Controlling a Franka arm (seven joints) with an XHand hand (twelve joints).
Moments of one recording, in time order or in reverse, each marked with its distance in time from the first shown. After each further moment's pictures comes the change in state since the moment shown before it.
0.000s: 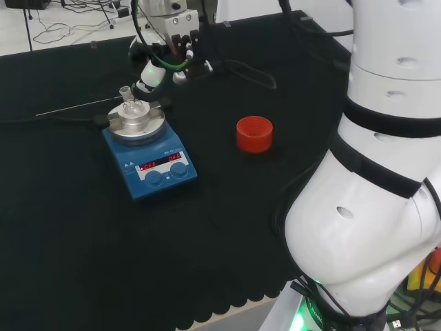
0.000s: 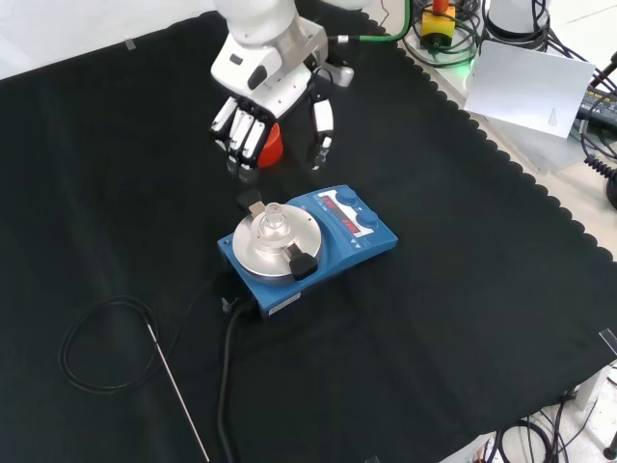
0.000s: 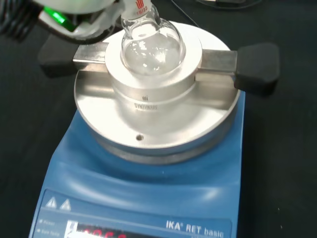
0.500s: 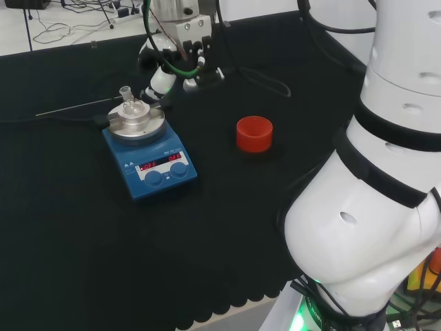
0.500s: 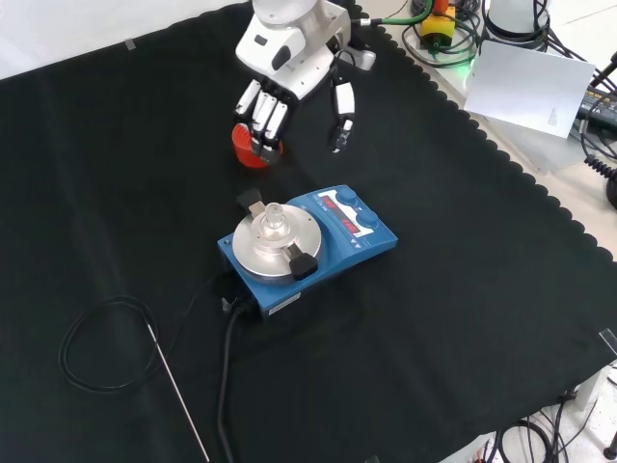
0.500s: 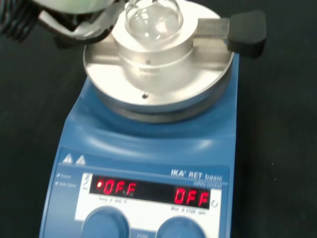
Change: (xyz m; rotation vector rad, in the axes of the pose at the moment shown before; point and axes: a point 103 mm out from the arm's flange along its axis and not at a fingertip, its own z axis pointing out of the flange) arm 0.003 -0.040 0.009 0.009 0.018 0.016
